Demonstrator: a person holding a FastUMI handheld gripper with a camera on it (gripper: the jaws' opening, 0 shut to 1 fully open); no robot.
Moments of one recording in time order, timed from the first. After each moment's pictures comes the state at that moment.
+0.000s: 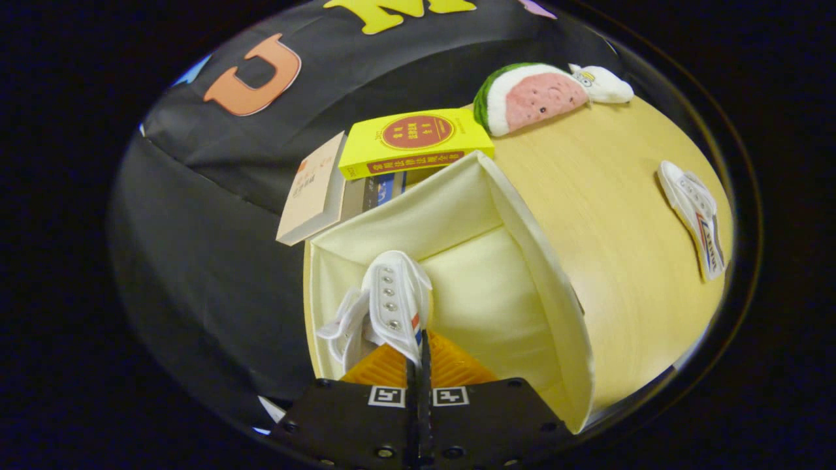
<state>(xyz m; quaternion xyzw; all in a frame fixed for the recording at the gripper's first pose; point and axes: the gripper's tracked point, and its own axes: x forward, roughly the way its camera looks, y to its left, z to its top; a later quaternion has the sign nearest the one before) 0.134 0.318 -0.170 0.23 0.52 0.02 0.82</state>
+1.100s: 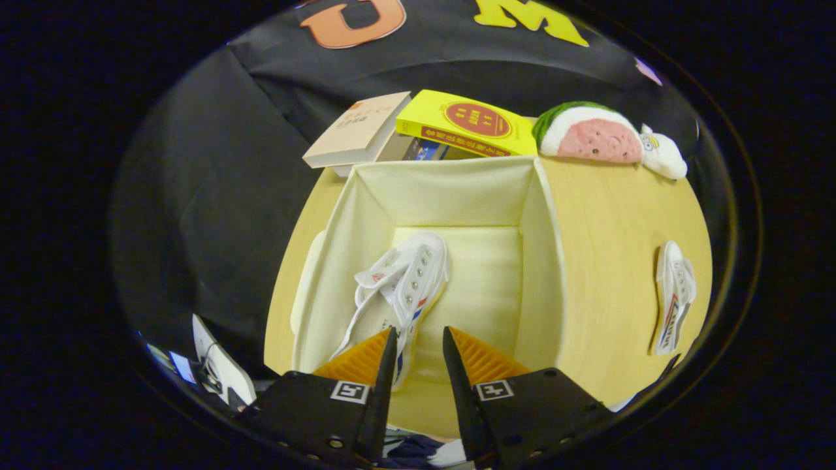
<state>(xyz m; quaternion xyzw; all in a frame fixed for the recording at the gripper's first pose) 0.094 0.310 -0.165 0.00 0.55 0.13 0.83</state>
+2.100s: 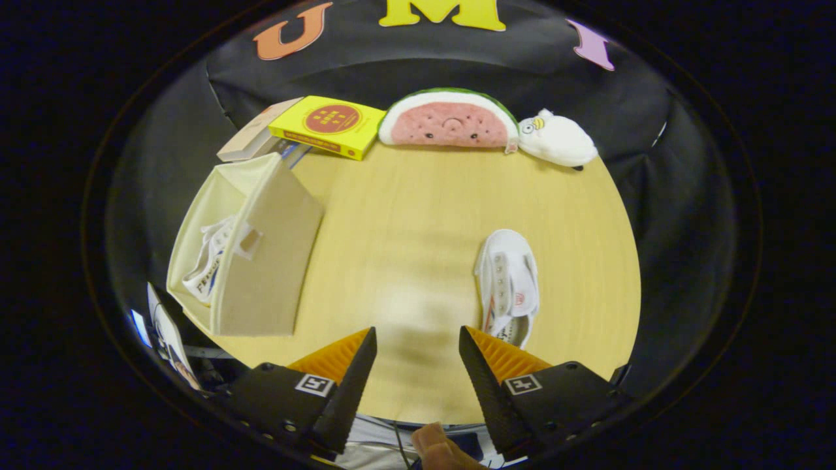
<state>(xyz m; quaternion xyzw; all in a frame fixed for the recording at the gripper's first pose) 0.102 -0.016 -0.147 -0.08 0.56 0.01 0.83</state>
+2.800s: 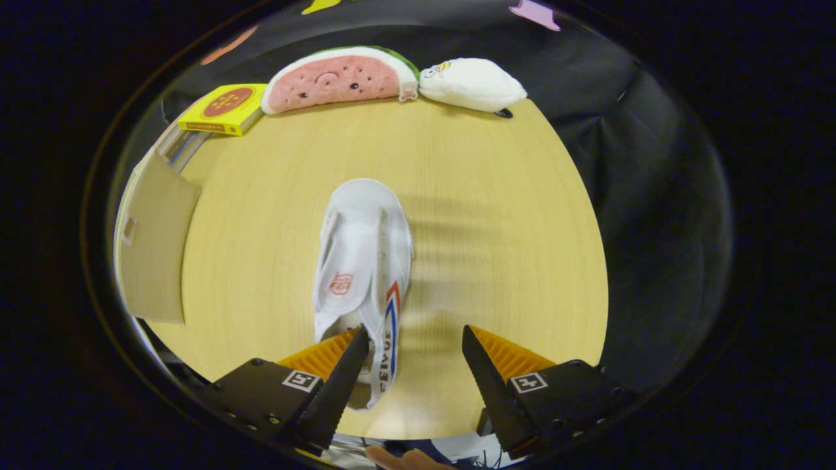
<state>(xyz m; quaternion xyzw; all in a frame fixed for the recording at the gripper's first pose) 0.122 -0.157 -0.210 -0.09 0.58 -0.09 0.80</state>
